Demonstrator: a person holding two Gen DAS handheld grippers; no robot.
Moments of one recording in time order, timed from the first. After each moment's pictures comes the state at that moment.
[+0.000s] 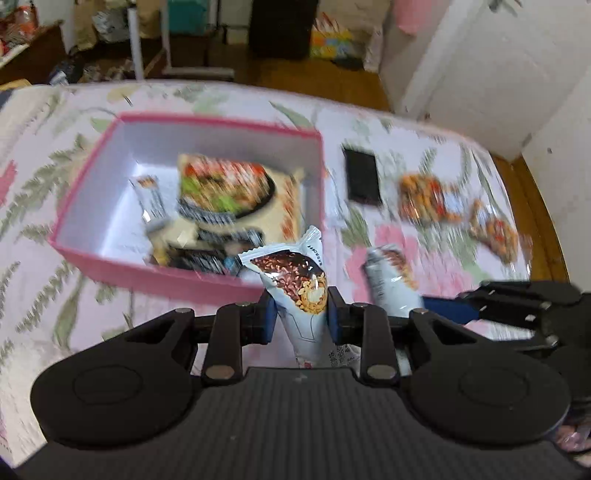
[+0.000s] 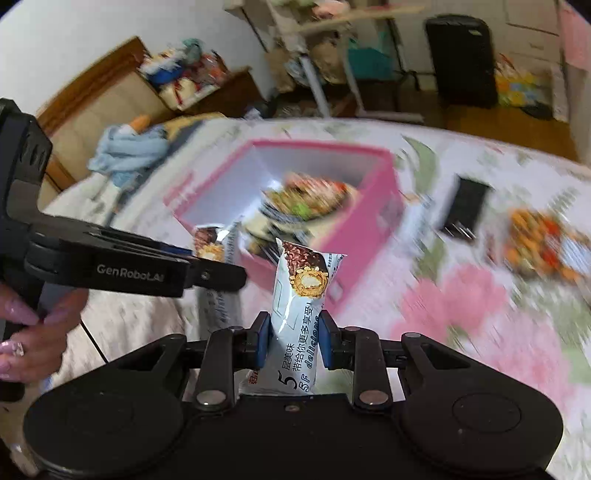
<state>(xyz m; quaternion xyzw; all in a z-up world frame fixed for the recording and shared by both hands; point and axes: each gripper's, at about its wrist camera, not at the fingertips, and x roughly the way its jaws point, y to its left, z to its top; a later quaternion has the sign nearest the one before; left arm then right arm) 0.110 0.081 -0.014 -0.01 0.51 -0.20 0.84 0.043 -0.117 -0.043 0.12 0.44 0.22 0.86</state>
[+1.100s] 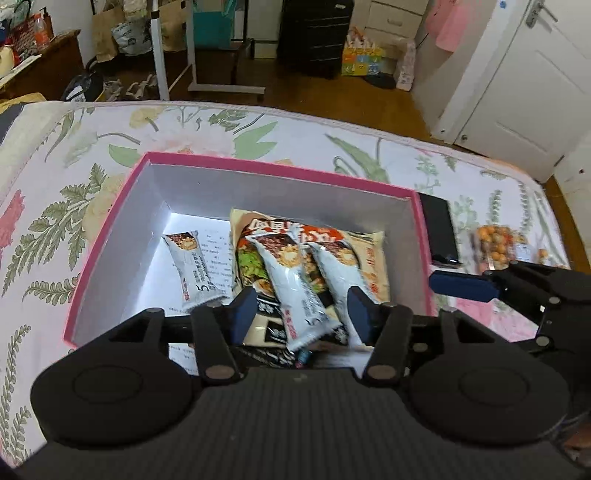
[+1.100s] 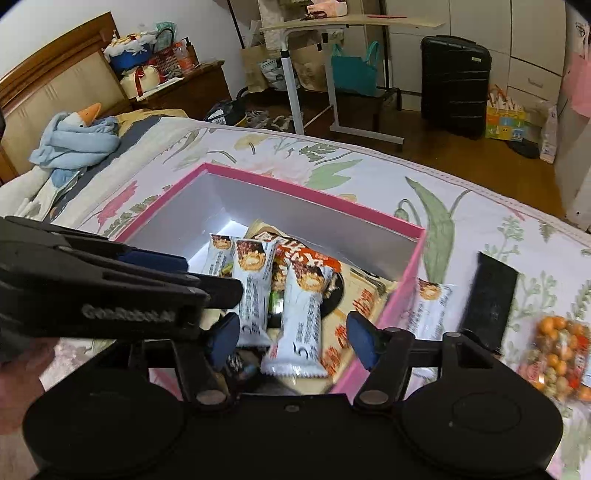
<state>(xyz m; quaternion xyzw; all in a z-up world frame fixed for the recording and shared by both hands) 0.208 0.100 -0.054 0.01 0.49 -0.17 0.86 0.154 -0.058 -0.068 0.03 0.45 0.14 0.88</state>
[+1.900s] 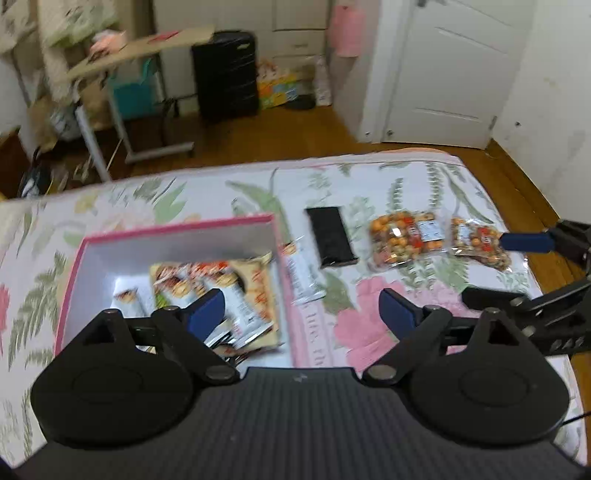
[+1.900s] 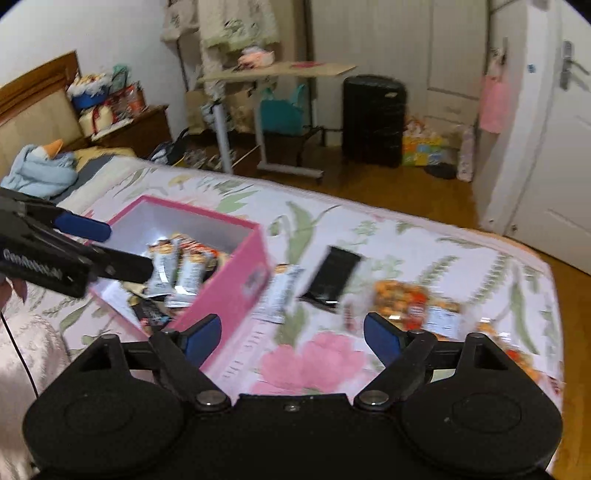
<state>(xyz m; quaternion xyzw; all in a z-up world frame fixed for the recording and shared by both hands) 0.124 0.009 0.014 0.10 0.41 -0.28 0.86 0.021 -0.194 -0.004 0.02 0.38 0.03 0.92</state>
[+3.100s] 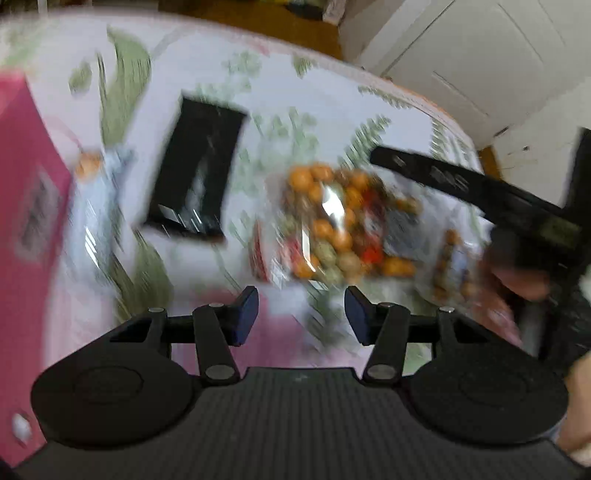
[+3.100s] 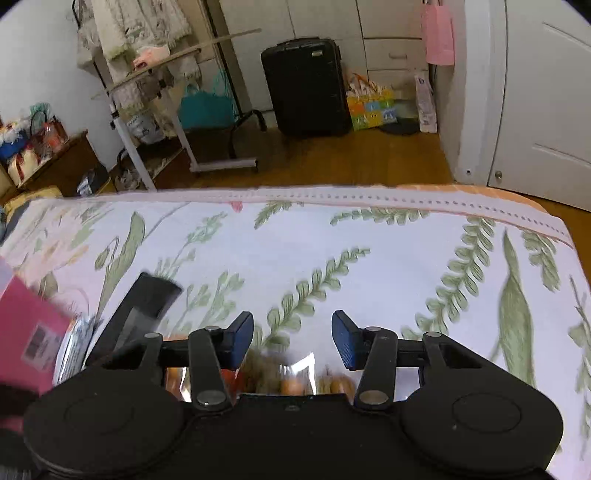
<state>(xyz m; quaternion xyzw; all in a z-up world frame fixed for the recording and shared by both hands) 0.213 -0.165 -0.174 -0.10 0.59 -0.27 0.76 0.205 -0.366 -0.168 0.11 0.41 -0.01 0.90</state>
